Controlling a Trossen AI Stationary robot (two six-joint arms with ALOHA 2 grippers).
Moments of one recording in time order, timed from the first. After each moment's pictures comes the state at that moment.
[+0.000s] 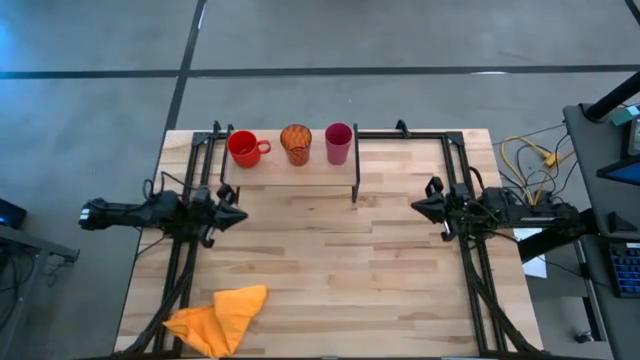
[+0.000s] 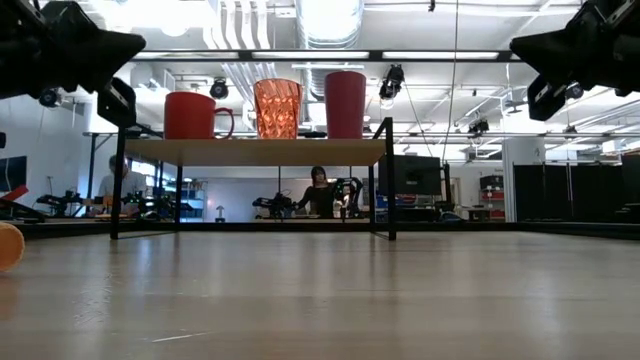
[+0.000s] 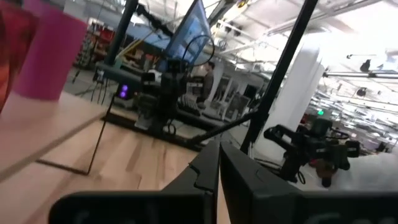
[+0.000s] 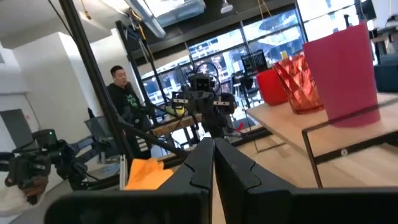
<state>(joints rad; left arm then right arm) -0.08 0.03 0.01 0.18 0.00 -0.39 0.02 0.00 0.01 0.20 0.02 0.33</state>
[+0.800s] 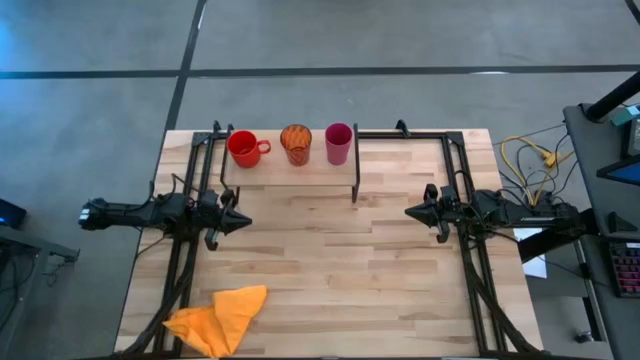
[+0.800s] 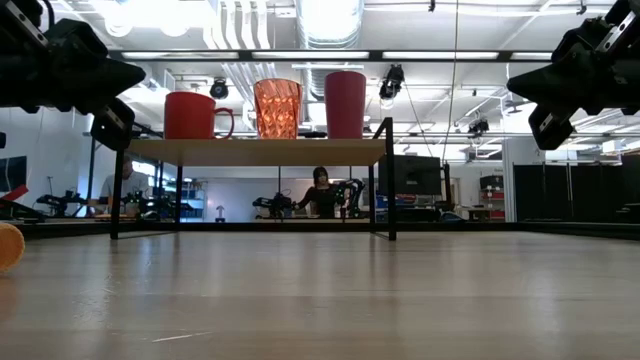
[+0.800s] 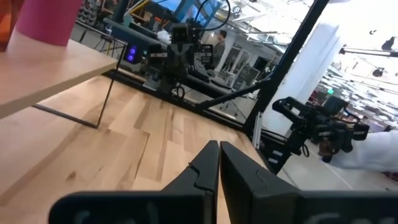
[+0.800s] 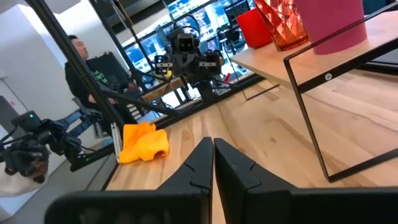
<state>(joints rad) -0.08 0.03 0.00 0.02 0.01 -0.45 0.02 0.00 0.01 0.01 0.03 0.45</state>
